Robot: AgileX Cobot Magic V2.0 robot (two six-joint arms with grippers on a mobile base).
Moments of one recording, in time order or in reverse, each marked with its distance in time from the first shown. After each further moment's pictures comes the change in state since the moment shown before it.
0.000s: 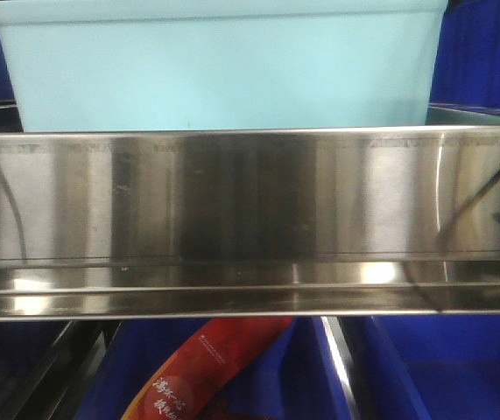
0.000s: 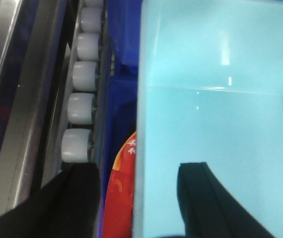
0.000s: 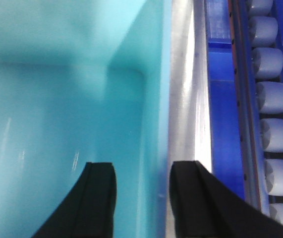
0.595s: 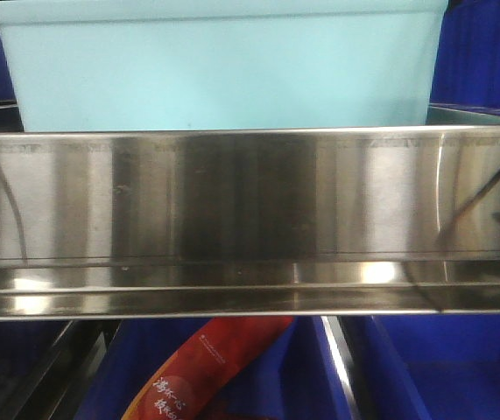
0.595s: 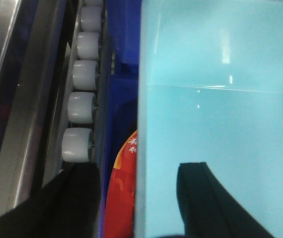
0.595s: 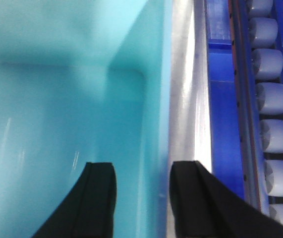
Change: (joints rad) left arm 0.000 0.010 -0.002 -0.002 0.002 0.004; right arm -0.002 0.000 0.000 0.000 -0.002 -0.002
